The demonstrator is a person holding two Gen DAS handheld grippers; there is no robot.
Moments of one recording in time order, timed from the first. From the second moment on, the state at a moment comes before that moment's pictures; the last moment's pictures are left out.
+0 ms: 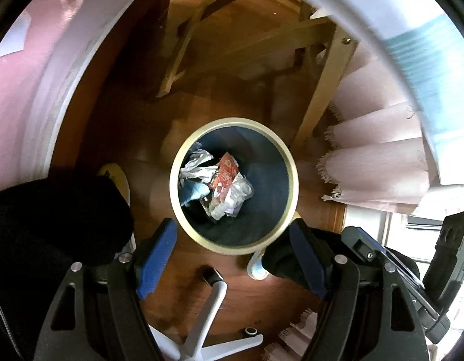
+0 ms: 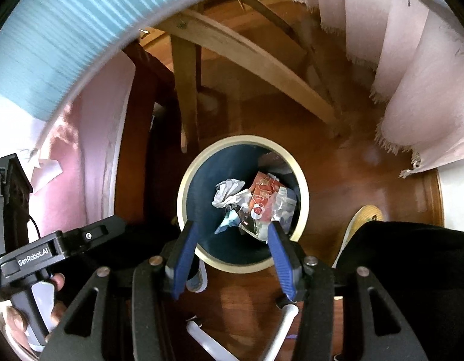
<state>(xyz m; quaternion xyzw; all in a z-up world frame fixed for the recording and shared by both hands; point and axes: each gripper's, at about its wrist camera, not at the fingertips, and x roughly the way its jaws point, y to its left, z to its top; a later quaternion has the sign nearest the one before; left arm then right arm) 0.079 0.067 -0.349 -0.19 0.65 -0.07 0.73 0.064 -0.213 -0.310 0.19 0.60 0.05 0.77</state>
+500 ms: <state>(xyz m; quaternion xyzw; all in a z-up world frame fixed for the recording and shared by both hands) 0.027 0.101 -0.222 -0.16 0.55 -0.09 0.81 0.034 -0.192 -0.200 0.14 0.54 0.11 0.82</state>
